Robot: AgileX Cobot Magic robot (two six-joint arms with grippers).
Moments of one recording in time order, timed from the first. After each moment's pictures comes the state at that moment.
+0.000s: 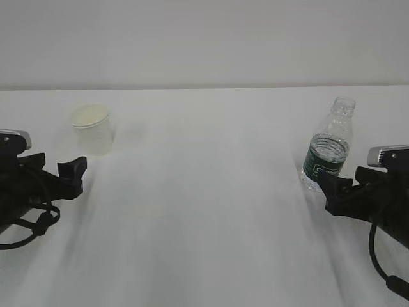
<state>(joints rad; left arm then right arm) -0.29 1.93 -0.44 -0.12 -1.11 -0.03 0.12 1.93 -0.33 -0.13 -1.15 0.07</state>
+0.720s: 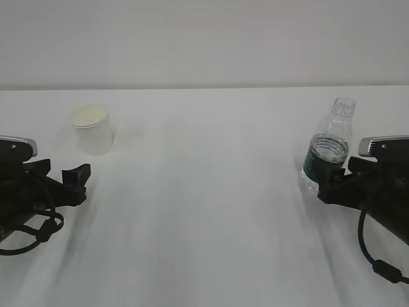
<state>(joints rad) -0.28 1.99 -0.44 -0.10 -1.14 -0.03 0.12 1.97 -0.40 -0.13 -1.15 0.08</state>
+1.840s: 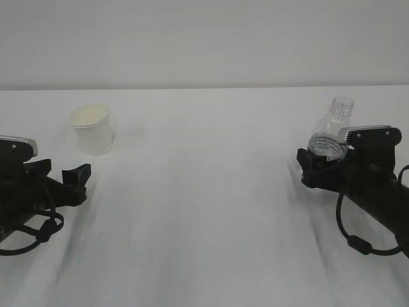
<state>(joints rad) -0.28 1.99 -0.44 -0.09 -1.14 -0.03 0.12 2.11 -0.58 -0.15 -1.14 0.08</state>
